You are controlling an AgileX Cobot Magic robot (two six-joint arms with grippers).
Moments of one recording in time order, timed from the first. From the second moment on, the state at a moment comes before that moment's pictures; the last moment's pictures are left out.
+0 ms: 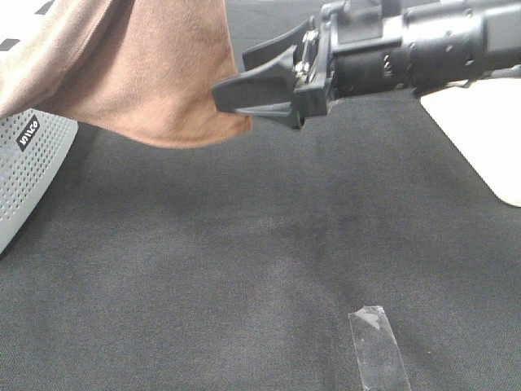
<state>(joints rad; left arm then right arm) -0.62 1.50 -1.75 -0.14 0.68 0.77 0.35 1.68 -0.98 1.58 0.86 -1.92</state>
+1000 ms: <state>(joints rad) -0.62 1.50 -1.75 -0.16 0.68 0.77 0.48 1.81 -1.05 1.66 0.83 -1.95</state>
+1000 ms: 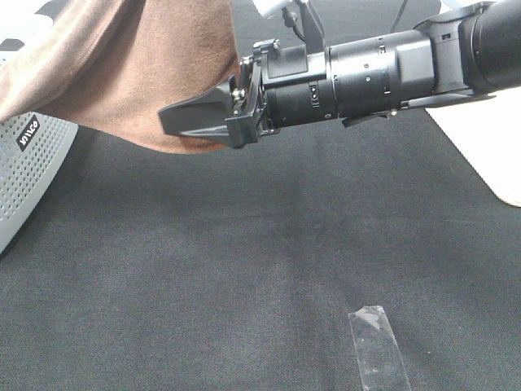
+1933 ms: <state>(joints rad) -0.62 1.52 -1.75 0.04 0.97 0.68 0.48 1.75 -1.14 1.21 0.81 -1.40</state>
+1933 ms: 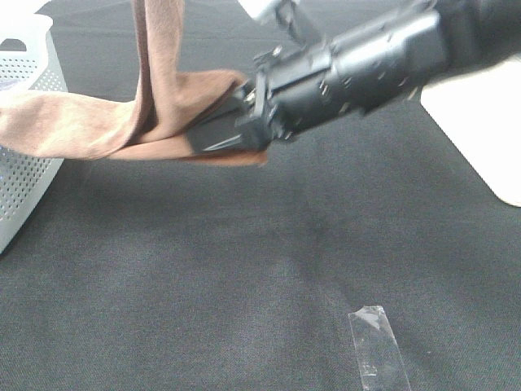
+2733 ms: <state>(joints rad) -0.49 1.59 -1.75 0.25 0.52 0.54 0.48 1.78 -2.03 -0.04 1.02 -0.40</state>
